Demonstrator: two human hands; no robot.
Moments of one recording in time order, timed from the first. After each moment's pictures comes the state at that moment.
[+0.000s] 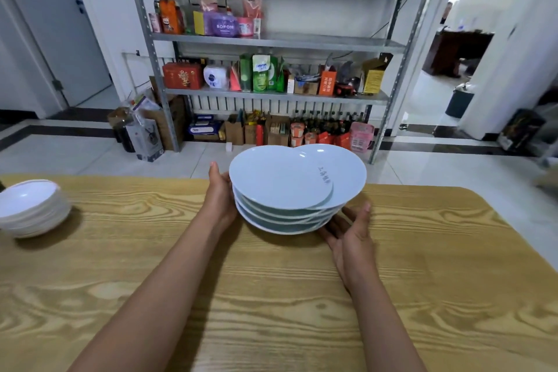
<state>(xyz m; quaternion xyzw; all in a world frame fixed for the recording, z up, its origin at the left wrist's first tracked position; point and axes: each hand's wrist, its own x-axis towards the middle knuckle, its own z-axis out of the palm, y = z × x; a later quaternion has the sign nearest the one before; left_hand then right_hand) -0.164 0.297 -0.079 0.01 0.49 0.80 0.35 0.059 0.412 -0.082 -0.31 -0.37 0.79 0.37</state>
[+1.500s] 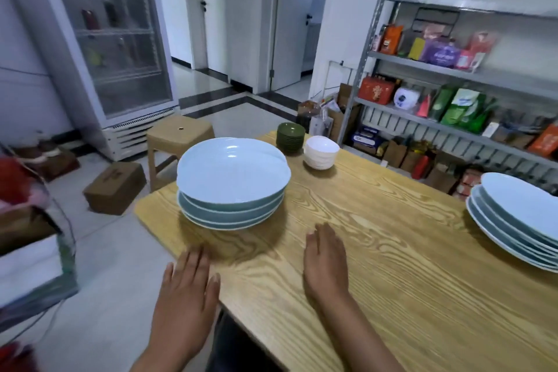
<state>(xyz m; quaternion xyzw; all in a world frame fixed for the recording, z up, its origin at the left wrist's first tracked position) 0.078 -0.253 -0.138 0.00 0.98 0.16 -0.10 0.021 -0.013 -0.098 -0.11 -0.92 0.36 0.11</state>
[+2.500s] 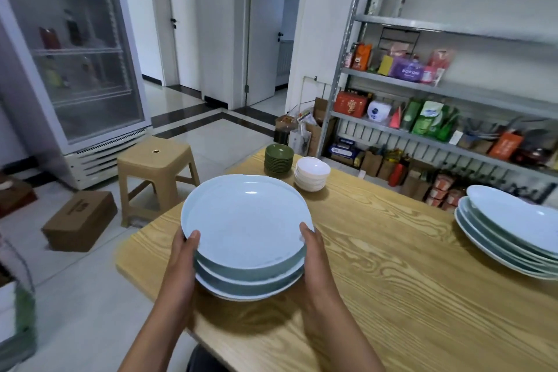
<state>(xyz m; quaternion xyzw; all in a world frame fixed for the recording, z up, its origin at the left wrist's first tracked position) -0.028 -0.264 -0.075 -0.08 0.61 0.79 -0.07 -0.022 -0.054 -0.065 -0.12 -0.57 0.81 0.02</state>
